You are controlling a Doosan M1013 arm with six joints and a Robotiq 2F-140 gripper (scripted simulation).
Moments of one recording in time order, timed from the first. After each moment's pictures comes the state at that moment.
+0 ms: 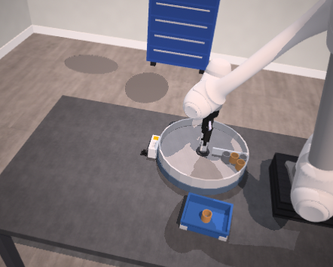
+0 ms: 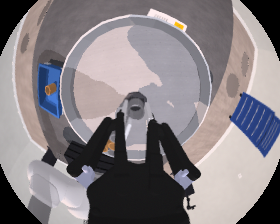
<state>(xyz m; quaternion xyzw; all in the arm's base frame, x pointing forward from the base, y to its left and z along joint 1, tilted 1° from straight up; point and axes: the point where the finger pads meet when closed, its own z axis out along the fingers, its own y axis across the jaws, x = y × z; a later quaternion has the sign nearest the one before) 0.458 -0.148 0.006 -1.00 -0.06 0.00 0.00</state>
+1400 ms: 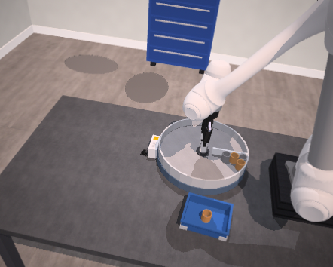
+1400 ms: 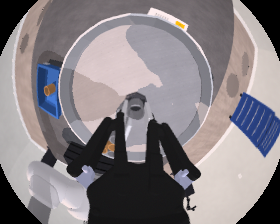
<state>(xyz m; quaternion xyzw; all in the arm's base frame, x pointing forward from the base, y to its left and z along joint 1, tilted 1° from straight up) 0.458 -0.148 0.001 -1.00 -0.06 0.00 0.00</state>
